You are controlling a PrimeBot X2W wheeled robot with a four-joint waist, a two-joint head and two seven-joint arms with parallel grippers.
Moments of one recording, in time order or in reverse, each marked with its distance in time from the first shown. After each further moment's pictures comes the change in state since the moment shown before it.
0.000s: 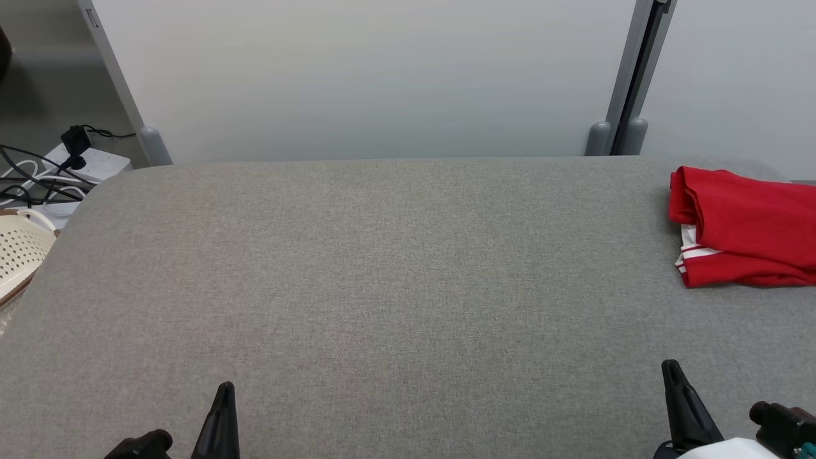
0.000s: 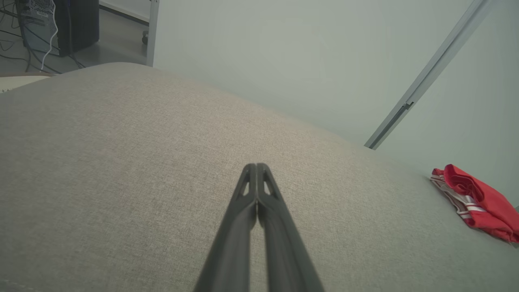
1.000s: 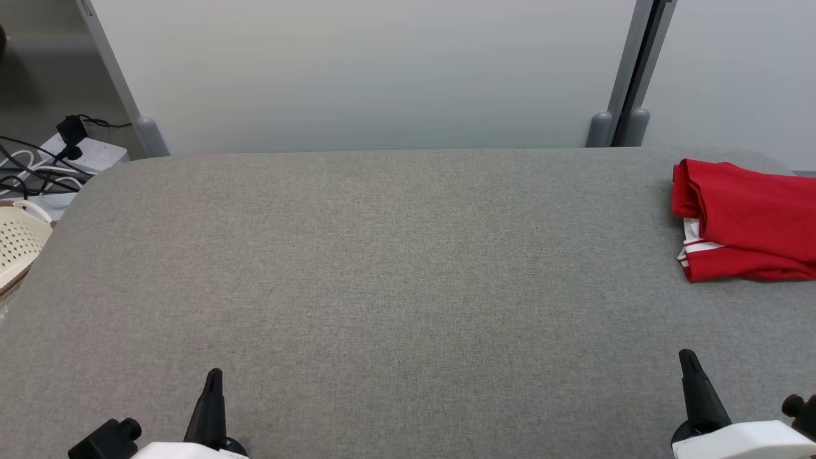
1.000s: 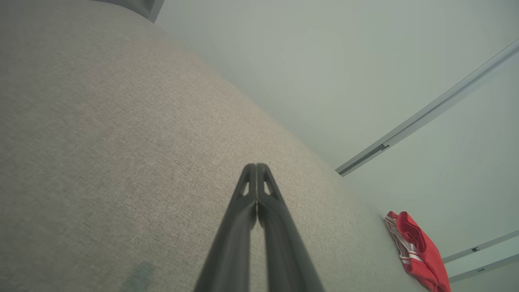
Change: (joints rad) left arm -0.055 0.001 0.044 0.017 -0.333 -0.036 0.089; right arm -0.039 0.006 -0.052 0.006 0.334 0.000 0.088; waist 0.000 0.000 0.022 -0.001
